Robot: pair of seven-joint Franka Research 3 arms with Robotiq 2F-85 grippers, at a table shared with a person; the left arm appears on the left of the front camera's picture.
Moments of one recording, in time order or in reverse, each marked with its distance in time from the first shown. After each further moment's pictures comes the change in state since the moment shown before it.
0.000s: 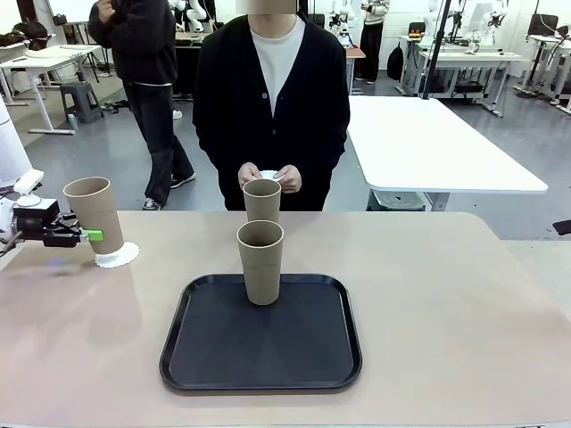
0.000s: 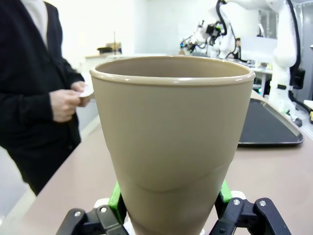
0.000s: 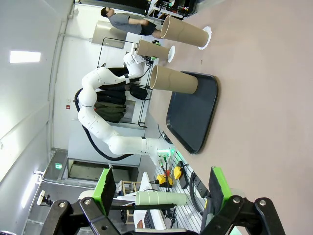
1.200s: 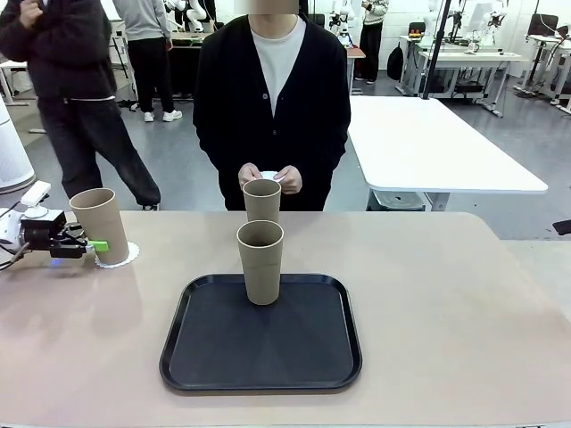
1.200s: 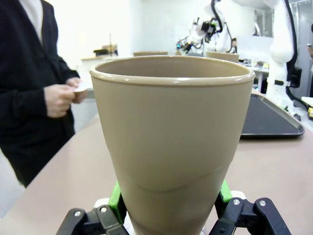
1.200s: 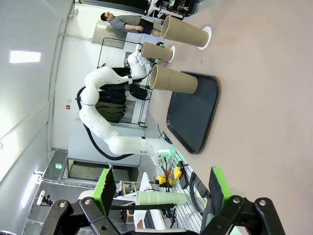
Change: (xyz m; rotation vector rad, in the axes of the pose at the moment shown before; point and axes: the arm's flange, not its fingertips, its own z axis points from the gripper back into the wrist) left arm -0.024 -0.002 -0.010 -0.019 -0.009 -0.005; right arm 0.000 0.000 0.000 0.000 0.000 0.000
